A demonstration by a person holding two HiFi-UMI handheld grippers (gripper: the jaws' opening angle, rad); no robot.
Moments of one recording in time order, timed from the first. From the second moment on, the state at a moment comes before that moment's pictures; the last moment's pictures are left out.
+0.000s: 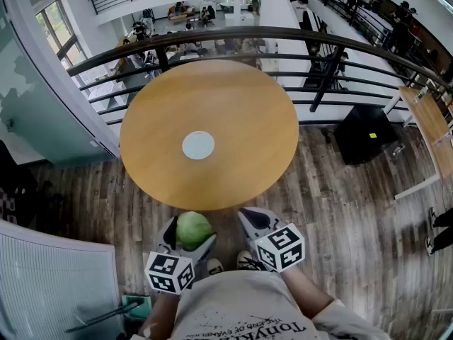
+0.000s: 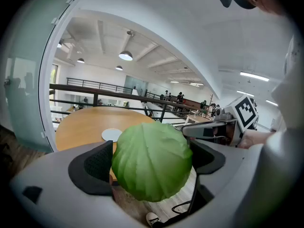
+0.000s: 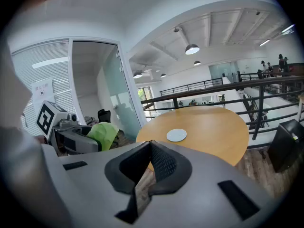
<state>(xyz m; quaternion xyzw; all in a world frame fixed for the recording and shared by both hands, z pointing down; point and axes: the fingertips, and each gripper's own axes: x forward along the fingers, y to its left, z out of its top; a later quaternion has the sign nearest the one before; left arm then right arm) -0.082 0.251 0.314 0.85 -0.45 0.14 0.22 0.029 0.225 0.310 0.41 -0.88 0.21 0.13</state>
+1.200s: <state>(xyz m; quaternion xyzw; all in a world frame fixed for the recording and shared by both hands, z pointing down) -0.144 0.258 0.314 0.86 -0.43 0.13 0.23 -0.015 0.226 0.298 0.45 -0.86 0.20 0.13</state>
